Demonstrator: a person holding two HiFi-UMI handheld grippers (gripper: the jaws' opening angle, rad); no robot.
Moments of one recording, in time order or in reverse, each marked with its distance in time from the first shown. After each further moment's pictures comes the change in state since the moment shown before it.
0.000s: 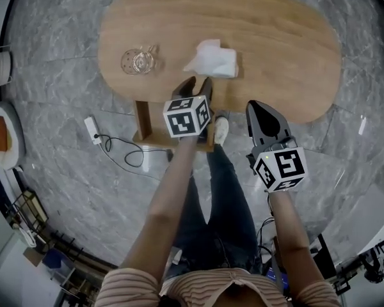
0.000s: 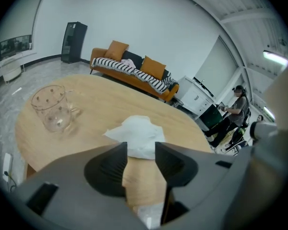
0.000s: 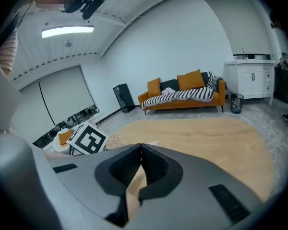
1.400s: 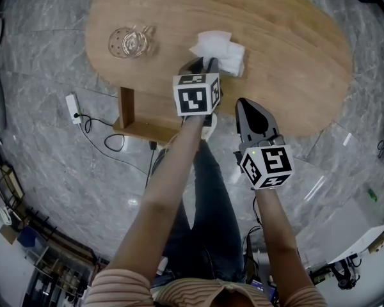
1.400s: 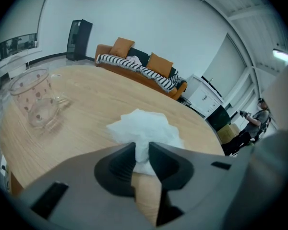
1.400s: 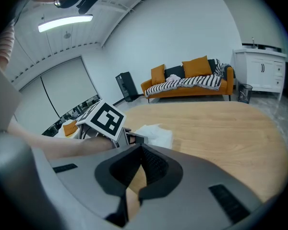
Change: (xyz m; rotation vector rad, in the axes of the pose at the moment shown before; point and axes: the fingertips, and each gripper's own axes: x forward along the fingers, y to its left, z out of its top) left arm 0.073 0.014 0.001 -0.045 0.005 0.056; right arm 0.059 -0.010 -0.061 -0.017 0.134 0.058
